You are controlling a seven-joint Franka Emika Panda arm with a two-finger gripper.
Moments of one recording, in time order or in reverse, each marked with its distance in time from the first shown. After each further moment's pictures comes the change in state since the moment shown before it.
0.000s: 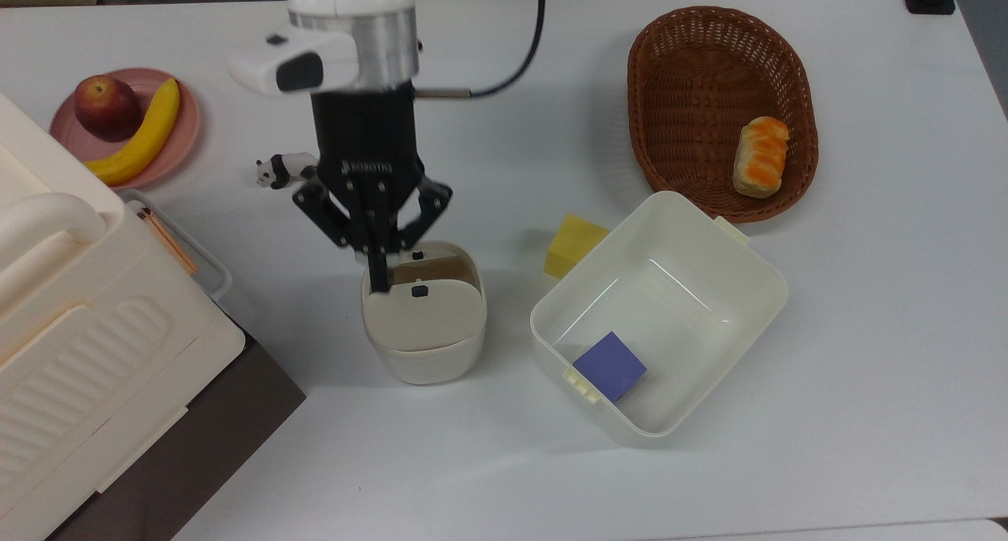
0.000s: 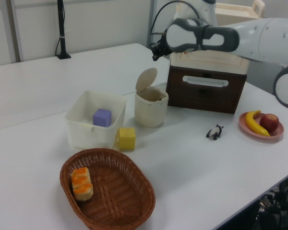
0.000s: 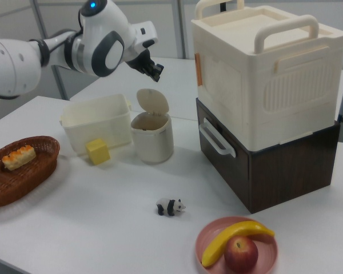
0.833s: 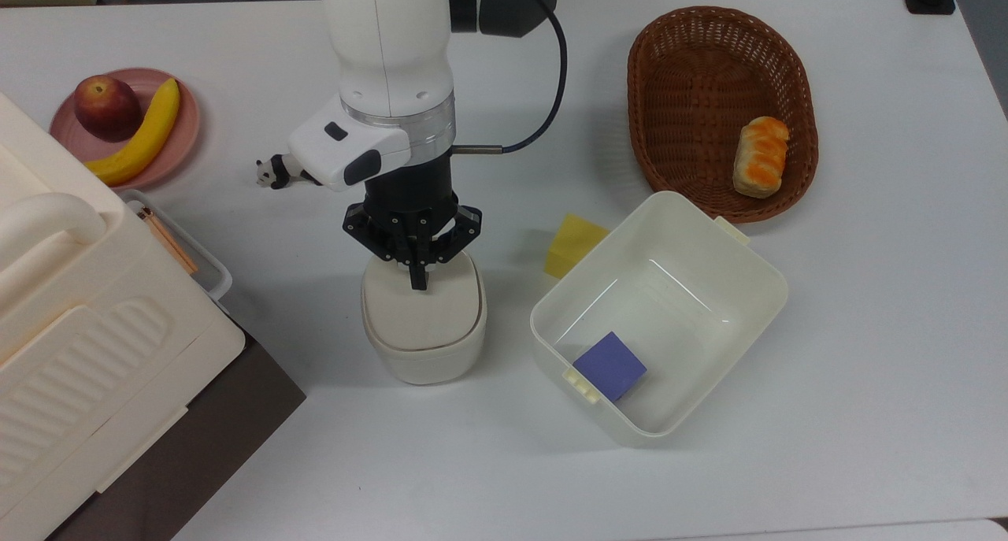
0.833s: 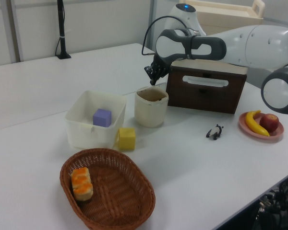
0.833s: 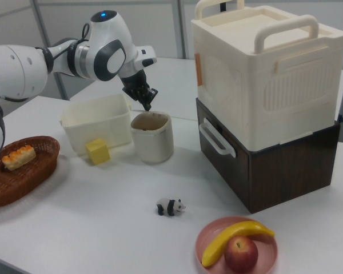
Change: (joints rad) arm 0.027 0.069 0.001 0.054 -0.044 -0.306 -0.019
